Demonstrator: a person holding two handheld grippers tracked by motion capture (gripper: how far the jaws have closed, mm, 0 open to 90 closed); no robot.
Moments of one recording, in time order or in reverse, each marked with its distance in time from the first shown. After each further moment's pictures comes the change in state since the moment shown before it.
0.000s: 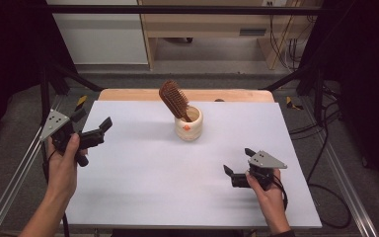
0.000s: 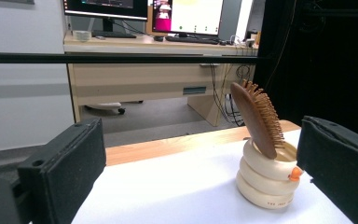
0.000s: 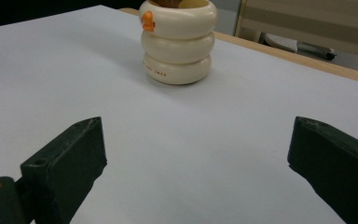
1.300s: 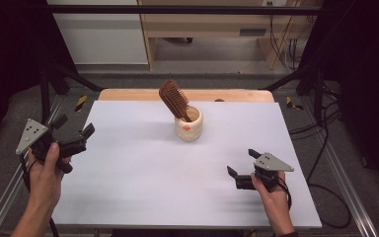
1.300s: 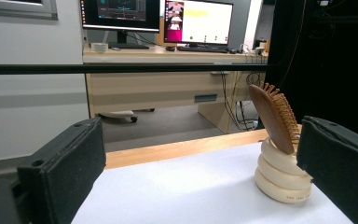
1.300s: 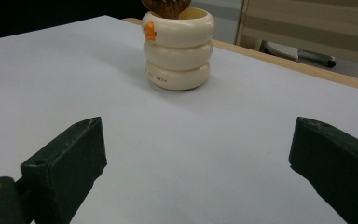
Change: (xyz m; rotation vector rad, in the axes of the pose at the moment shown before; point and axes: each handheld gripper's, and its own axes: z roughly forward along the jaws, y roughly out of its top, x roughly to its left) left arm 0.023 -0.007 -0.037 -0.054 0.032 0.020; right arm -0.004 -0.002 -0.013 -0.038 0.013 0.005
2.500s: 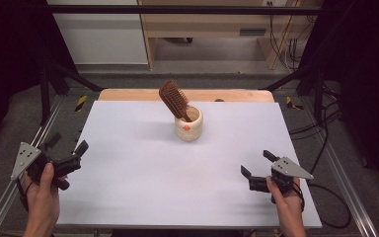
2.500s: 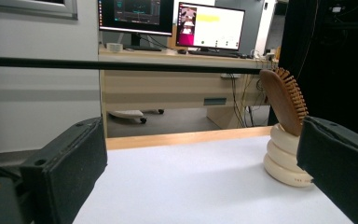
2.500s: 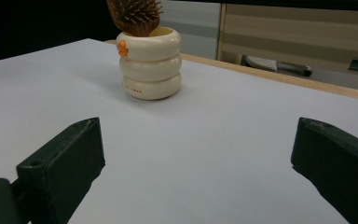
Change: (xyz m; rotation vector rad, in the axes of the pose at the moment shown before) left arm 0.003 -0.046 -0.031 -0.027 0.050 -0.027; right arm -0.020 -0.012 -0.028 -0.085 -0.063 0.049
